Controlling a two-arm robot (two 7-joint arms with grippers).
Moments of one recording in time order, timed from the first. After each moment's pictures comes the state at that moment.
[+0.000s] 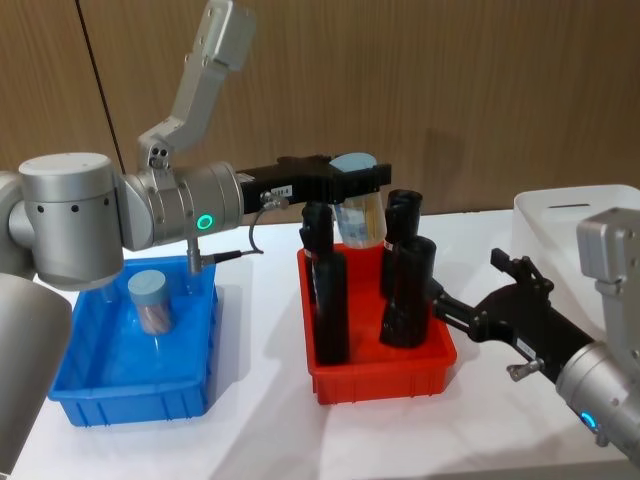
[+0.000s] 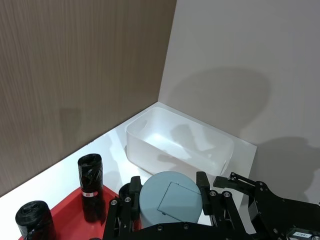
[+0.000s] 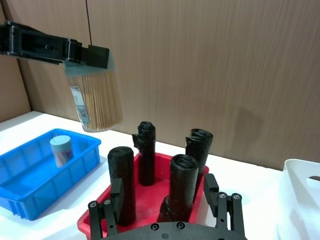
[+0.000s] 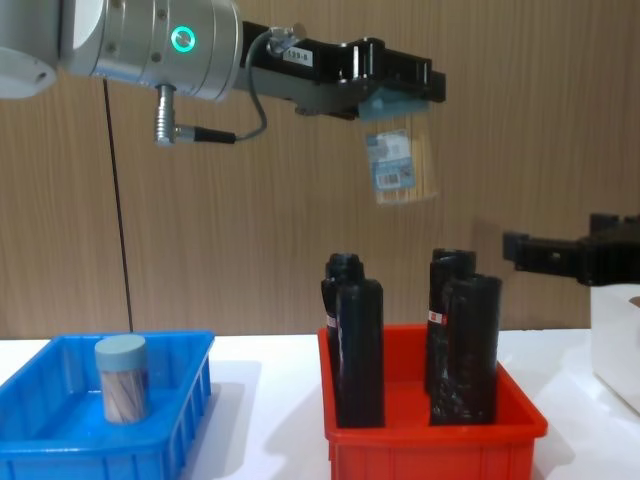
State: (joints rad) left arm -0.75 0.22 0.34 -1.37 -0.51 0.69 -0.63; right arm 0.07 0.32 -0.22 -1.79 0.26 0.19 0.17
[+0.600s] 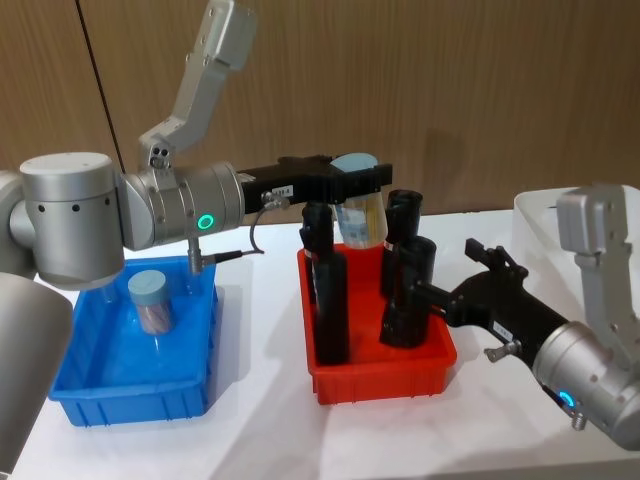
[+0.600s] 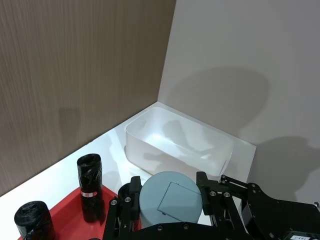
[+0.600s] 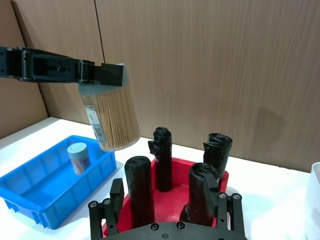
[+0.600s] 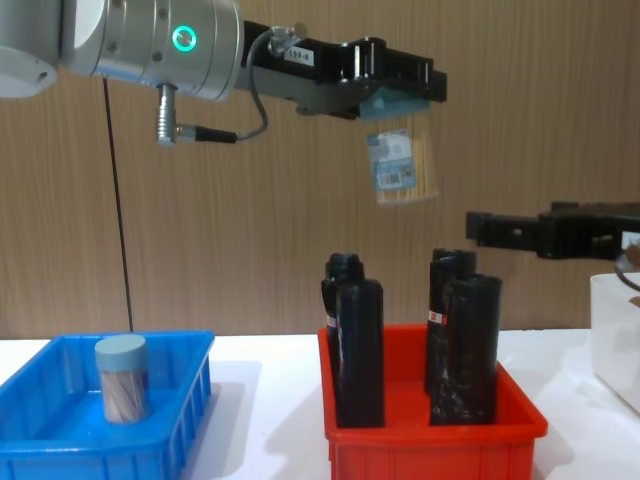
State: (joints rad) left arm -0.75 0.22 0.34 -1.36 -0.51 0.69 -0.63; right arm 0.12 0.28 -0.23 -1.78 0.29 0.27 0.20
